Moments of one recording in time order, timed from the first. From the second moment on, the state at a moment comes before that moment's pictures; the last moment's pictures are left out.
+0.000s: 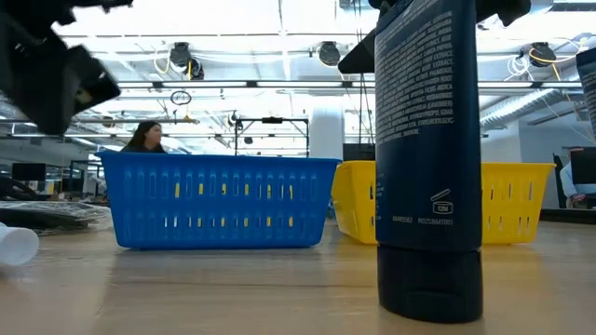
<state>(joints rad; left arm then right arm) -0.65 1.54 0.87 -0.26 -0.10 -0.69 0.15 1.33 0.80 0.09 0.16 0.24</state>
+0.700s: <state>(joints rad) -0.68 1.71 0.87 -0.21 -0.06 -0.73 0.15 1.33 0.80 0.09 0.16 0.24</state>
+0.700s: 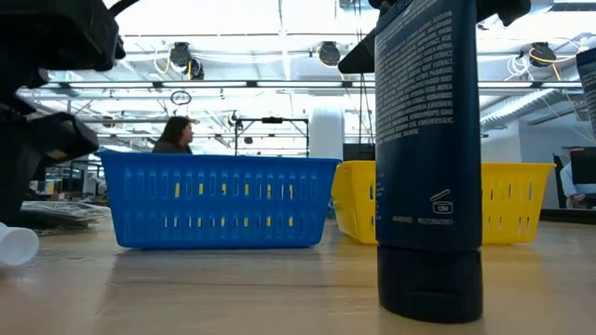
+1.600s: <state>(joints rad) -0.67 1.76 0.87 -0.25 0.01 -0.74 0.15 1.33 0.80 0.09 0.16 0.22</state>
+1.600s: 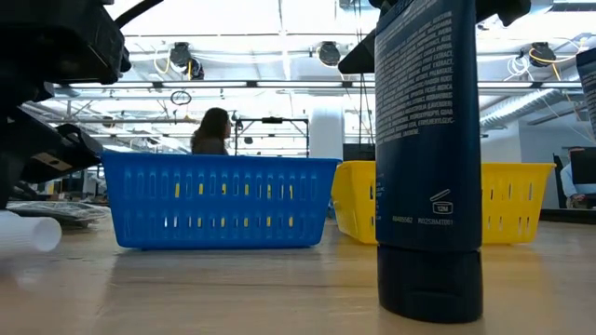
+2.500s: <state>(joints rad) -0.63 1.29 0.87 -0.21 -0.47 -0.42 0.15 1.33 0.80 0.14 0.16 0.22</state>
